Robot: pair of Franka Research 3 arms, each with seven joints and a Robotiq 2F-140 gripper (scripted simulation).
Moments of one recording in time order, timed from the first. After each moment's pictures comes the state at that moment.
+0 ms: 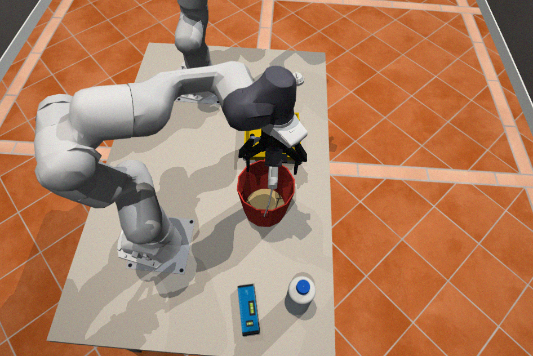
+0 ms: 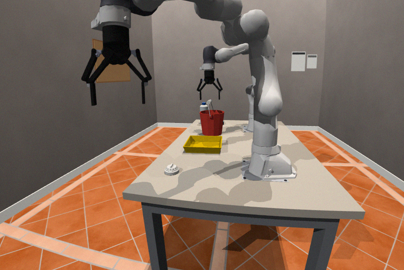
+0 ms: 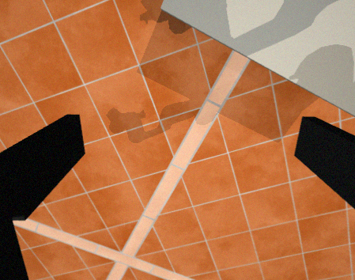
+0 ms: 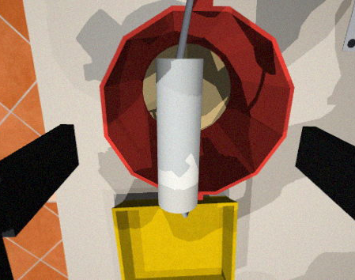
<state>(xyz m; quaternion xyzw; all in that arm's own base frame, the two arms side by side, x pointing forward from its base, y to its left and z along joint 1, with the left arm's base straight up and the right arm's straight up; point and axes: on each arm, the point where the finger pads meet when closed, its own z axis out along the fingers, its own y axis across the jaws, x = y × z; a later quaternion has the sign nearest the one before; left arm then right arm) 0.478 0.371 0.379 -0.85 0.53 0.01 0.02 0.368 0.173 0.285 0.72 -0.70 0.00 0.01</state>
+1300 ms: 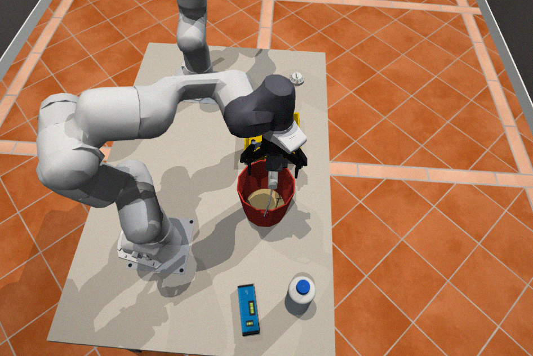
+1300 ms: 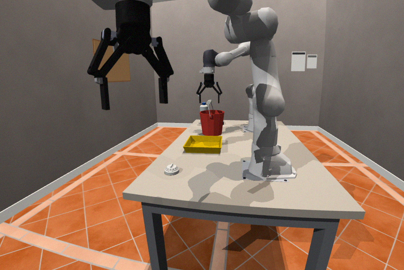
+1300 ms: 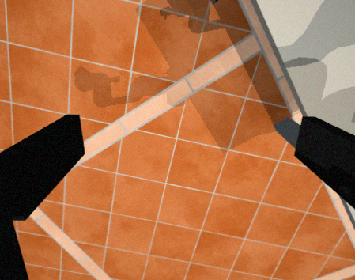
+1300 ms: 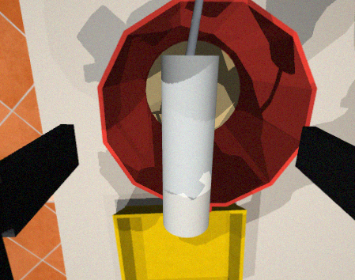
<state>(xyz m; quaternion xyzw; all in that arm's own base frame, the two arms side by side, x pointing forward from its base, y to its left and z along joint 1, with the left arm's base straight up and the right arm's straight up) 0.352 0.475 0.390 -0.96 0.28 0.01 0.02 0.372 0.175 0.258 0.72 -0.70 0.00 0.00</state>
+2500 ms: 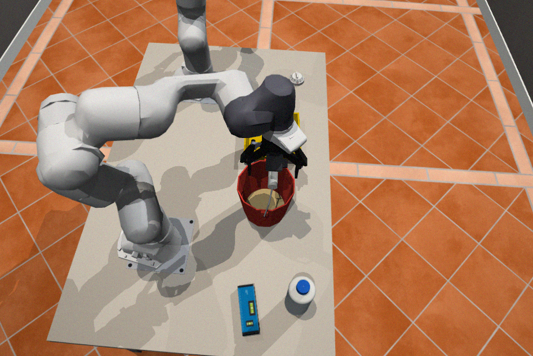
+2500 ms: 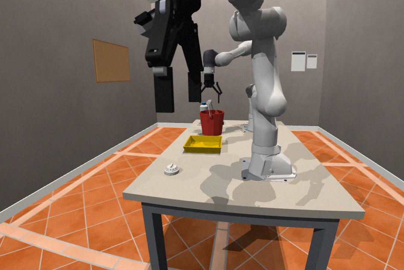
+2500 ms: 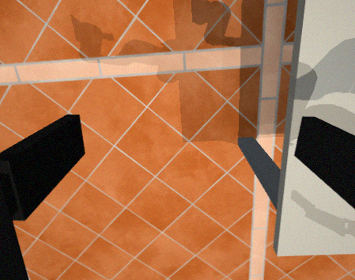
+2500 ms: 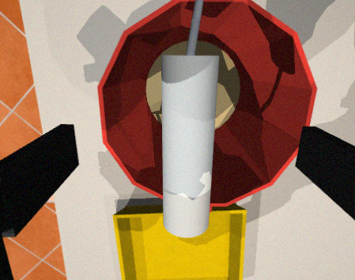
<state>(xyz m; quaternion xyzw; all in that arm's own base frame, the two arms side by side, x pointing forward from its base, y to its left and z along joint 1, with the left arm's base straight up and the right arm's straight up) 0.222 0.534 0.399 -1.00 0.03 0.00 0.01 0.372 0.175 0.258 0.72 -0.70 0.00 0.00</state>
